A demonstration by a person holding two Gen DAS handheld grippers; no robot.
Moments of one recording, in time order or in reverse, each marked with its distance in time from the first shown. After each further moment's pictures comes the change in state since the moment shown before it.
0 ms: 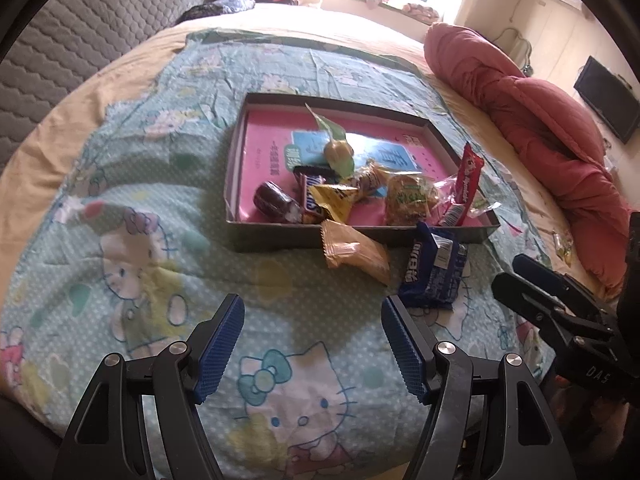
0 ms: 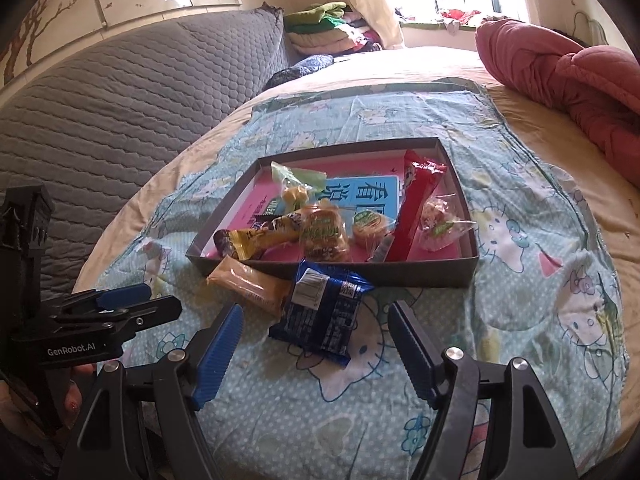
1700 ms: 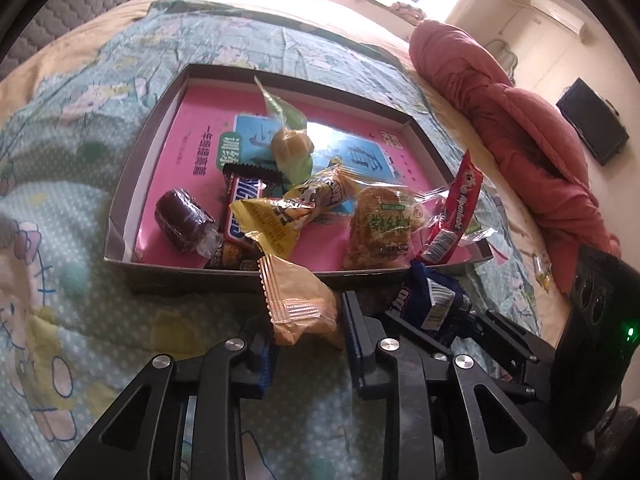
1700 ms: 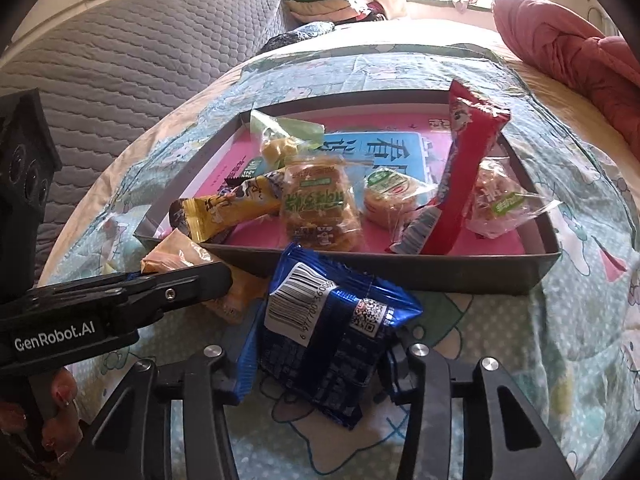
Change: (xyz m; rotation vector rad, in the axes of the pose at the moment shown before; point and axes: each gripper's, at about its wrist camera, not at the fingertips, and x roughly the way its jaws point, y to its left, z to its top) left arm 0.073 -0.017 0.031 -0.047 0.030 -0.150; right arm 0.084 -0.002 0.001 -0.012 0.099 -0.023
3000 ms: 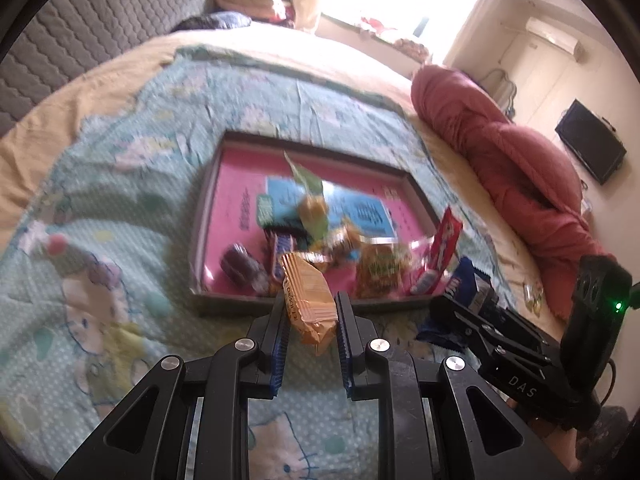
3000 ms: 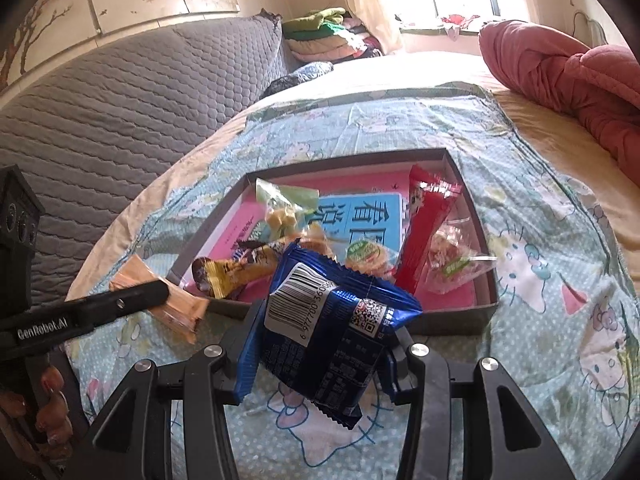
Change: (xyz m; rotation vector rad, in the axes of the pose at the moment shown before) left arm -0.072 0.012 0.010 -0.011 -0.161 0.037; right arm -0.050 -0.015 0.018 0.019 -0.143 0.033
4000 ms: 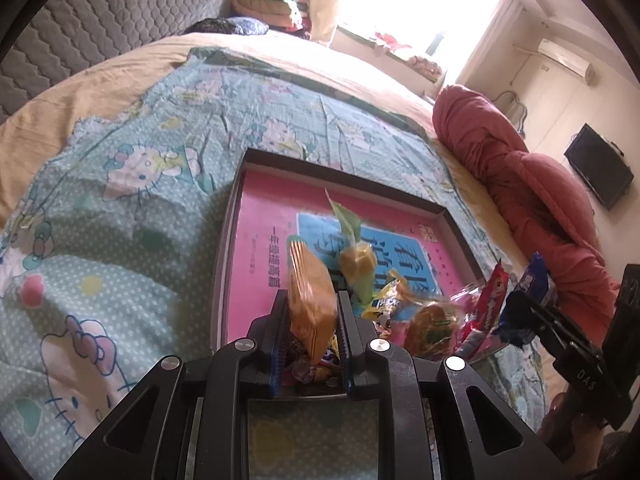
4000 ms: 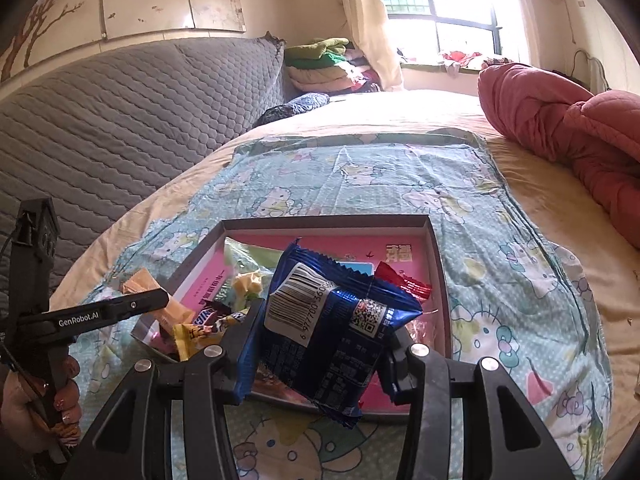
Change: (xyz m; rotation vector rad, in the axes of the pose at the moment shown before) left arm 0.057 0.038 0.031 -0.055 -0.026 -0.005; right arm 0.007 -0.014 0.044 -0.082 -0.103 -0.069
